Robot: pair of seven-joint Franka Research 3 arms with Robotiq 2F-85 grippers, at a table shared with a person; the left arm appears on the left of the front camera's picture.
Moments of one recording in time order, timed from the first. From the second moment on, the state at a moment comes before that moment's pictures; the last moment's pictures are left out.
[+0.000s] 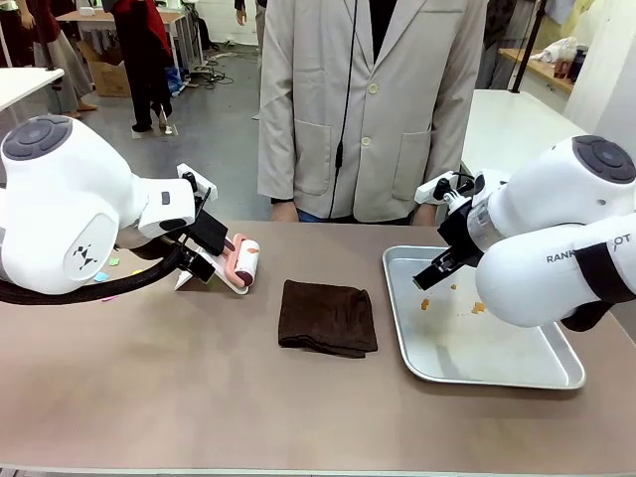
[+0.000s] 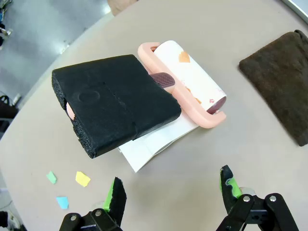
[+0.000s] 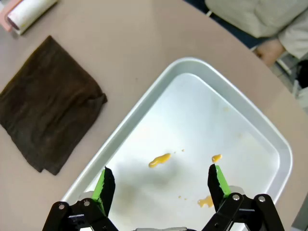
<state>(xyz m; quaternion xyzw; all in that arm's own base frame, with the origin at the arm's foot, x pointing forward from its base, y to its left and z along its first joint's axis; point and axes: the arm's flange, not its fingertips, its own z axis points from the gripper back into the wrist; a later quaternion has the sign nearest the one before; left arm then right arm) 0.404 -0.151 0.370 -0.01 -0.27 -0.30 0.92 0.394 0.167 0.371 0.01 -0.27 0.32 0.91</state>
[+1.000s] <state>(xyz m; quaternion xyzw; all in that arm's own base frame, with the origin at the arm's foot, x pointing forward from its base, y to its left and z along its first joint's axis) 0.396 -0.160 0.372 -0.05 -0.25 -0.29 0.92 0.386 0.174 0.370 0.05 -0.25 0.30 0.92</state>
